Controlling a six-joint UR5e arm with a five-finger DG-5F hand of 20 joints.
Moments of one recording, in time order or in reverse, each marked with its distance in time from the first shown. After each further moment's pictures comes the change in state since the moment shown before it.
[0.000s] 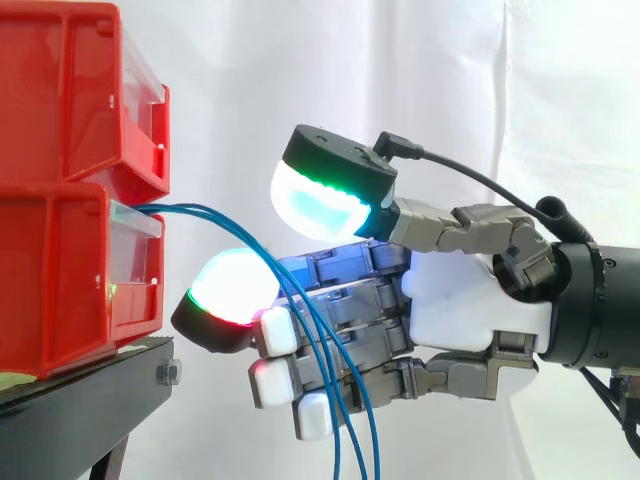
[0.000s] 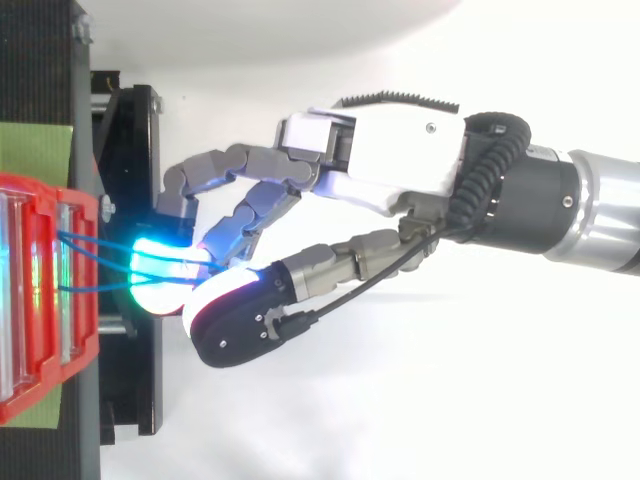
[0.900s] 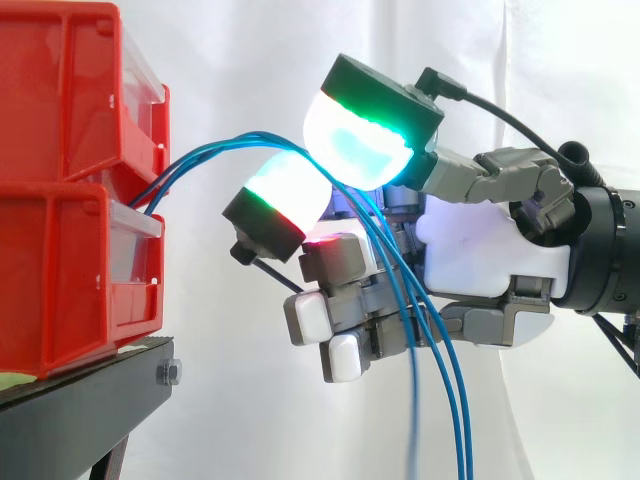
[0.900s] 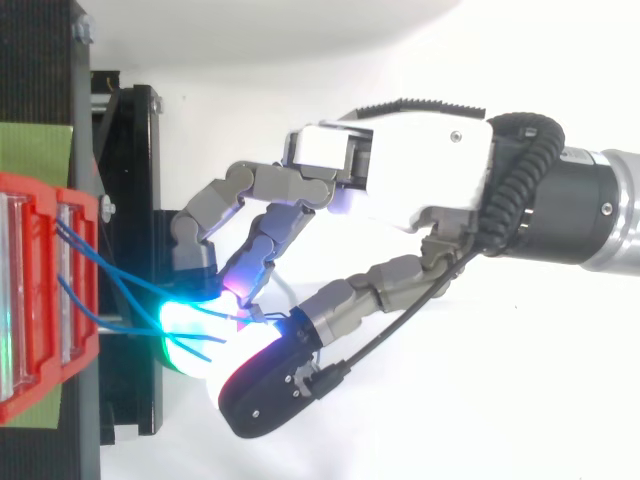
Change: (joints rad) arm 0.002 0.047 0.000 -0.052 -0.045 -0.014
